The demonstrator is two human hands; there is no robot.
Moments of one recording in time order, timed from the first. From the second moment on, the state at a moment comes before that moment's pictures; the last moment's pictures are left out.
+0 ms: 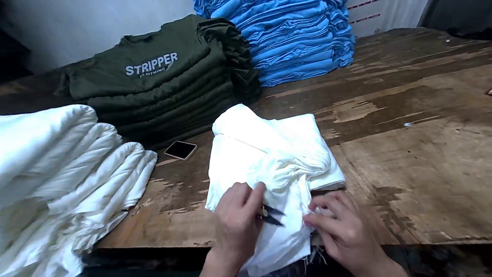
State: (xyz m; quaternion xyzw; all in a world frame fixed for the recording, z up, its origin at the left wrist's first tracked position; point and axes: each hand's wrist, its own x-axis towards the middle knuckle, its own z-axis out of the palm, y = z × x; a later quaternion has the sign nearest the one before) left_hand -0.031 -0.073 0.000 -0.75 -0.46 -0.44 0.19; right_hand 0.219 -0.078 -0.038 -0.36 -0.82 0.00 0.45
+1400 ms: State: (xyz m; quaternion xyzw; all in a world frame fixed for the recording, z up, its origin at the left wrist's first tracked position) left_hand 0.001 -0.107 0.015 -0.79 -0.50 -0.34 0.00; right_hand 0.226 -0.110 -0.030 -0.35 -0.80 0.15 0.47
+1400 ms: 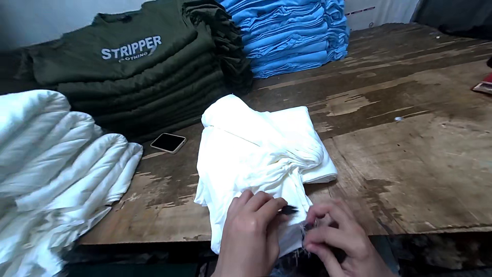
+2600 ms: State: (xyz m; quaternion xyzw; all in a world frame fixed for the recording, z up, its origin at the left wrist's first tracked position) left_hand 0.003 -0.101 0.007 -0.81 -0.35 -0.40 0.24; right_hand 0.212 -0.125 -0.035 -0.45 -0.73 0.07 0.50
